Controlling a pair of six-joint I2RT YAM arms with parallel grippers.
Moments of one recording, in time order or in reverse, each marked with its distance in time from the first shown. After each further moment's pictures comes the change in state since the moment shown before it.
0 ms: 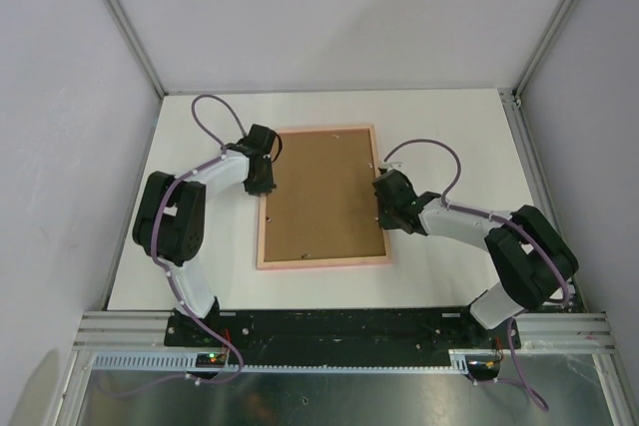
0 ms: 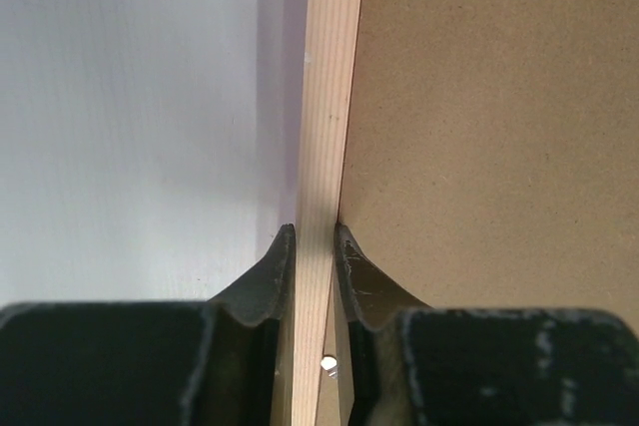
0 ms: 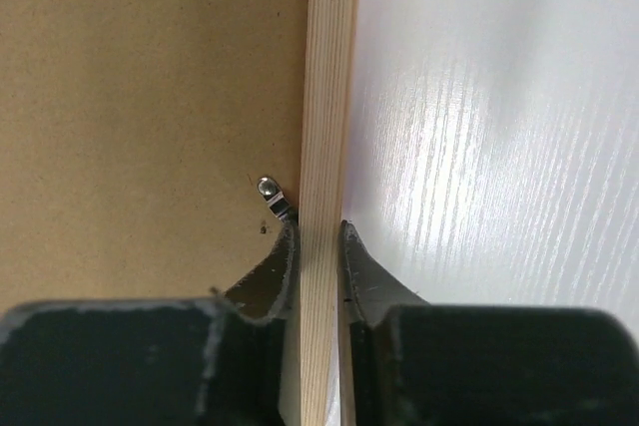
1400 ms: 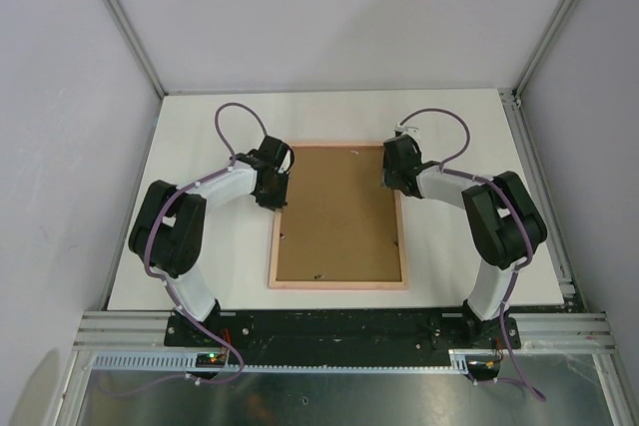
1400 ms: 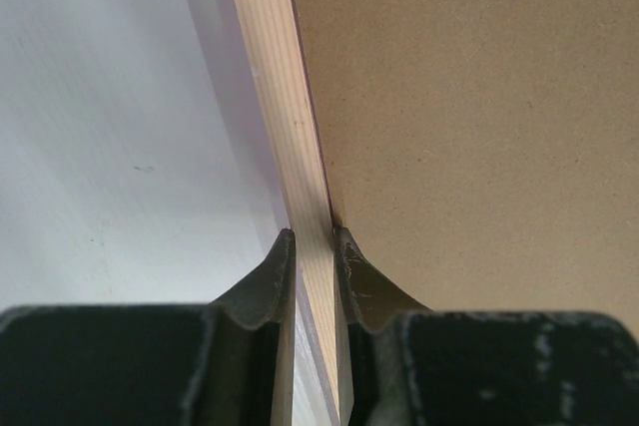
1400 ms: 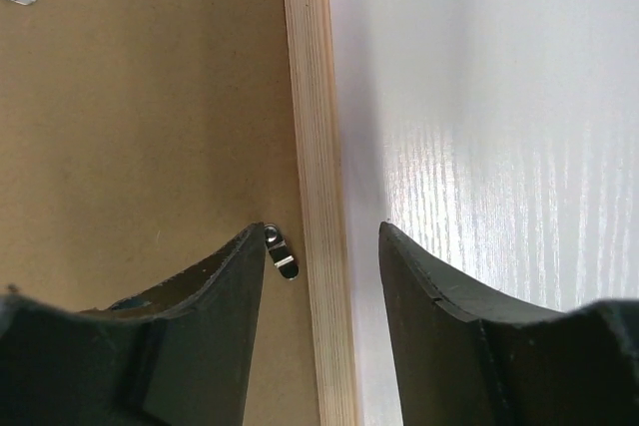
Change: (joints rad) left arm -0.104 -0.078 -0.083 -0.018 0.148 0.161; right arm -0.199 0.254 0.256 0.131 0.110 -0.054
